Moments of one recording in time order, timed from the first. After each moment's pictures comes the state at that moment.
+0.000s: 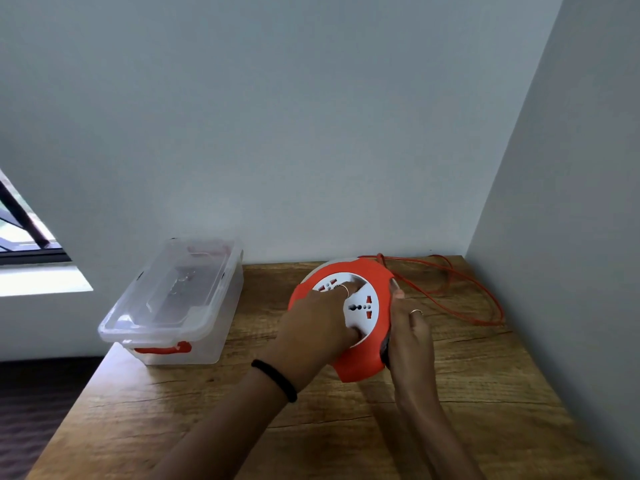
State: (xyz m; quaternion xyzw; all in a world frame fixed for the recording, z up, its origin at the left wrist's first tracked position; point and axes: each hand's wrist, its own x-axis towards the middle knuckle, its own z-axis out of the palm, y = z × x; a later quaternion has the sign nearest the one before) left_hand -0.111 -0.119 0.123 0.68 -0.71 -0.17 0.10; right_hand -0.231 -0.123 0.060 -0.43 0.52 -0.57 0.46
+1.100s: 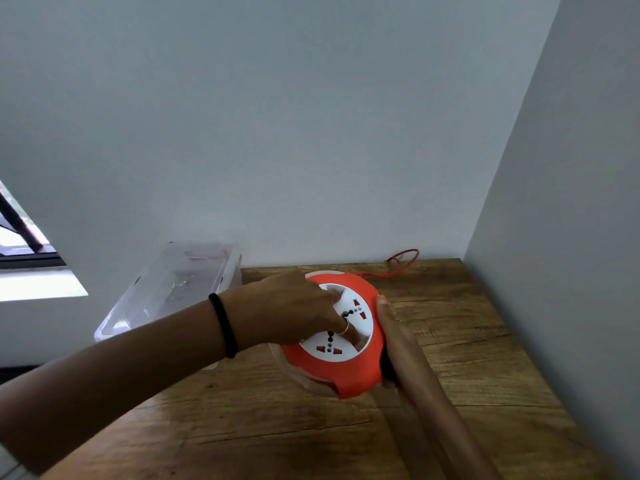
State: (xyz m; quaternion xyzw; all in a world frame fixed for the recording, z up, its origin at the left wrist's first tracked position) left_hand -0.067 -0.136 0.163 0.36 -0.90 0.10 -0.22; right_hand -0.237 -0.128 0.059 -0.46 0.48 -0.44 0.60
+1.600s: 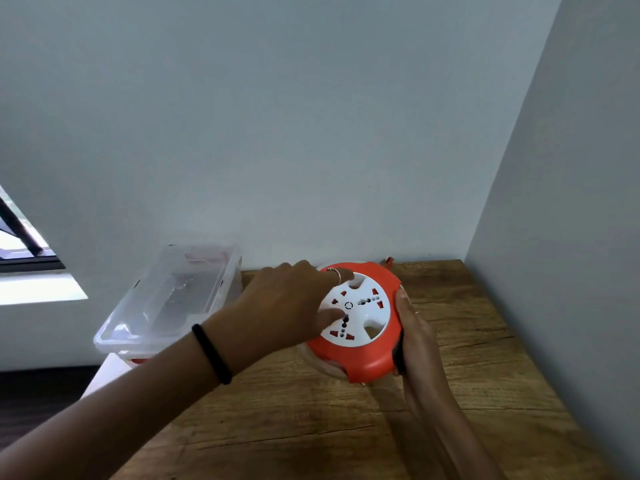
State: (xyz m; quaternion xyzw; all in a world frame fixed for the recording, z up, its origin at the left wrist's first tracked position) left_hand -0.069 -0.124 0.162 0.56 -0.82 0.05 0.04; right_hand -0.242 -0.136 0.060 -0.40 0.47 -0.54 0.58
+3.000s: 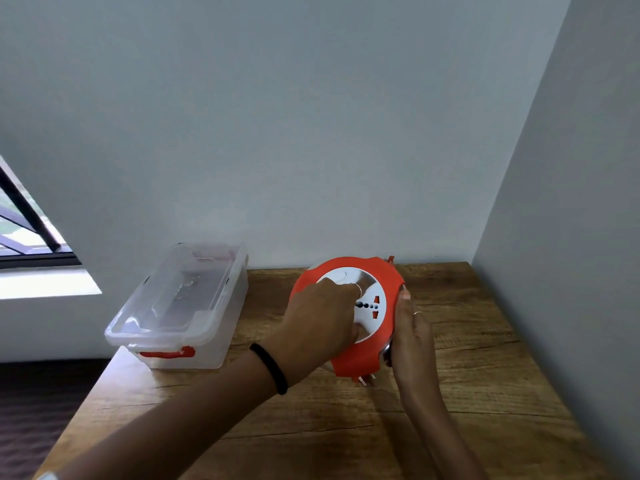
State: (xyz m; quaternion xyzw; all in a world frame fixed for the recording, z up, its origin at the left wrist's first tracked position) left_hand -0.113 -0.125 0.138 0.63 -0.77 -0.02 0.06; right_hand -0.237 -0.137 0.056 -0.46 0.50 -0.56 0.48
